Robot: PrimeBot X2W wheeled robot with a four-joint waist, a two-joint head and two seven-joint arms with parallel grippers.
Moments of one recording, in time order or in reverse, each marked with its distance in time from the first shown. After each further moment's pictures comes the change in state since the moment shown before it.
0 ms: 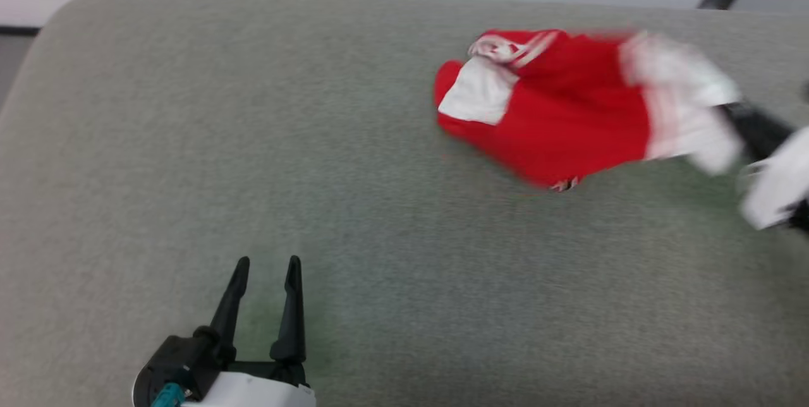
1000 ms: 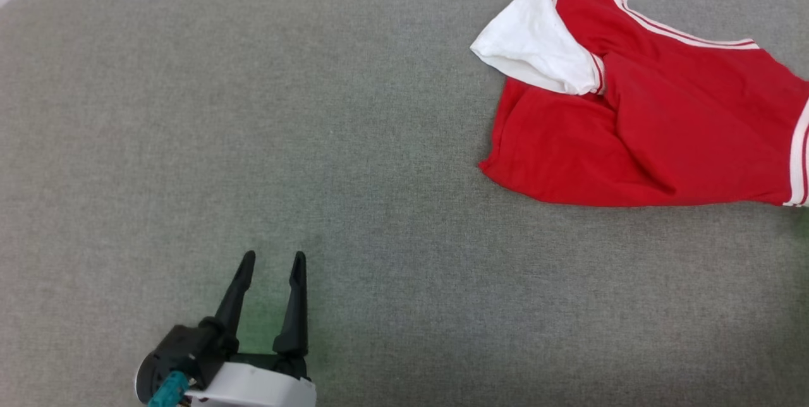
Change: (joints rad) left arm -0.030 0.000 0.009 0.043 0.023 -0.040 0.000; right arm 0.011 0.168 -0.518 0.694 -0.082 0.000 -0.217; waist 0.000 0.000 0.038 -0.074
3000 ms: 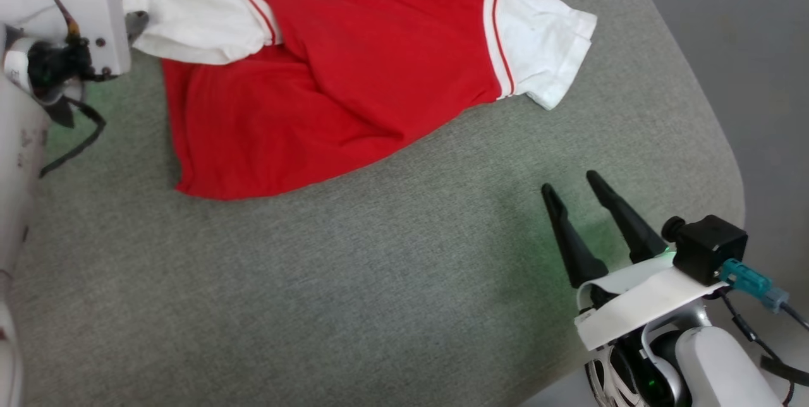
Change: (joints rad) left arm -1.287 0.463 -0.573 0.954 -0.537 -0.026 0.865; right arm 0.505 0.378 0.077 -1.046 -0.390 0.000 0.091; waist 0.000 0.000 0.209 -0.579
